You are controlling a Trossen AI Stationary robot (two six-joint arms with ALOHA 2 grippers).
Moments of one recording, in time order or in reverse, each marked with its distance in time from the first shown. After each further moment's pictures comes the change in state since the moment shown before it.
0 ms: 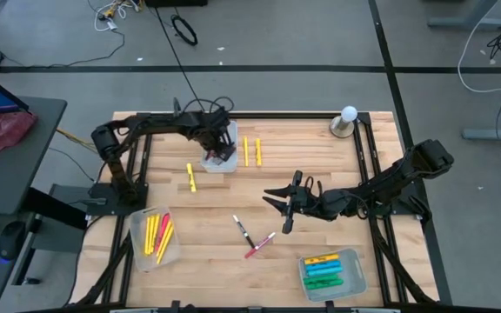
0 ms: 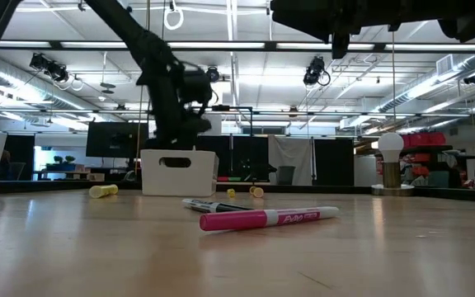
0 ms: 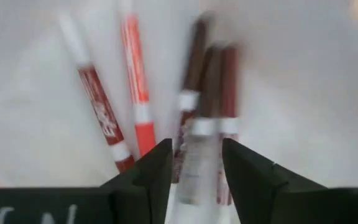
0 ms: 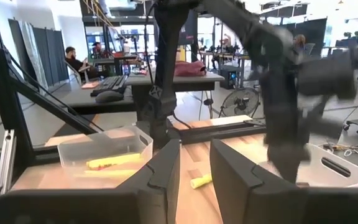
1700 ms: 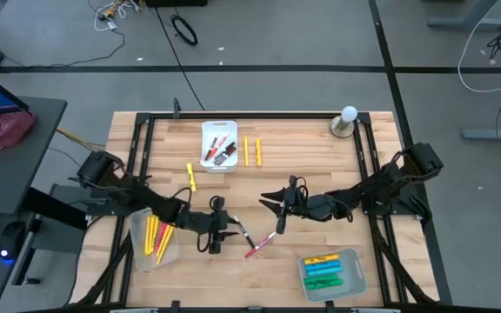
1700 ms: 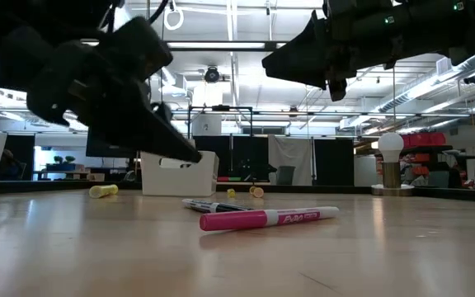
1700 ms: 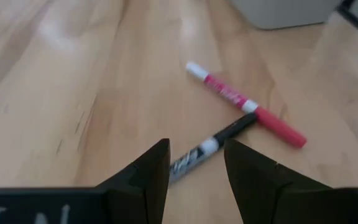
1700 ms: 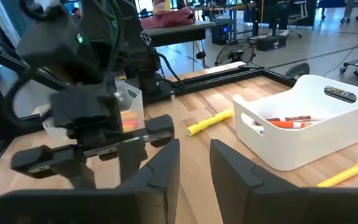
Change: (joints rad) left arm -0.968 -0.075 -0.570 1.238 -0.372 0.168; right arm -0.034 0.109 0.000 -0.115 0.003 0.232
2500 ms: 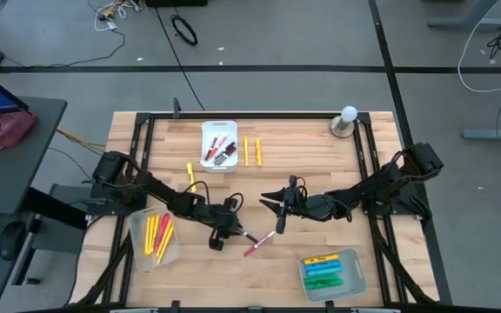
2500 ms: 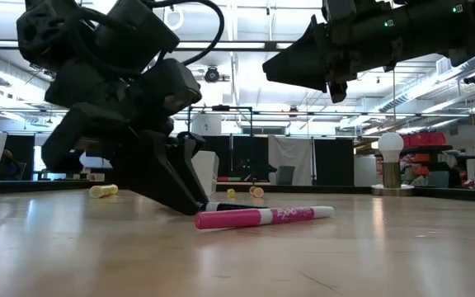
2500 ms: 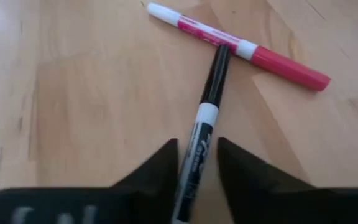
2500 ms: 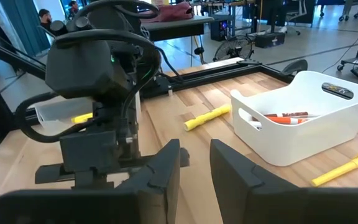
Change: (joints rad) left arm 0.150 0.122 0.113 -0.225 0.290 0.232; right arm -0.002 0.000 0.000 -0.026 0.000 0.000
